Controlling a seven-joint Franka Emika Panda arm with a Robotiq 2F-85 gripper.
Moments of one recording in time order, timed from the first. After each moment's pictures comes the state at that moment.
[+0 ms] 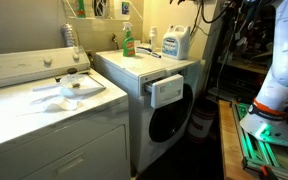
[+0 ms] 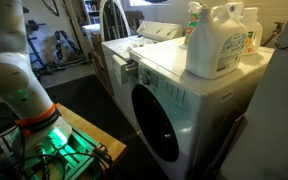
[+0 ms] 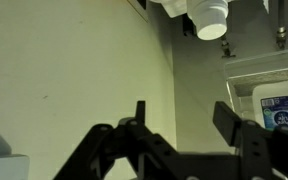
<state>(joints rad) -0.28 0.30 -0.44 -1.28 -0.20 2.50 0.42</state>
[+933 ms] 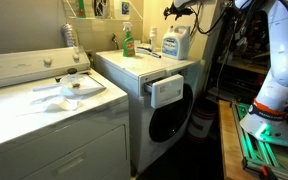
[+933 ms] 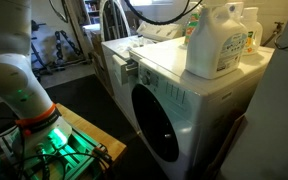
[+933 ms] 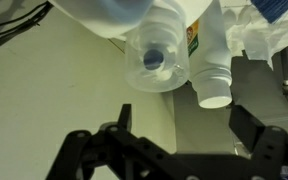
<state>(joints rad) -0.30 0.41 -0.42 -1.32 -0.12 2.47 0.40</state>
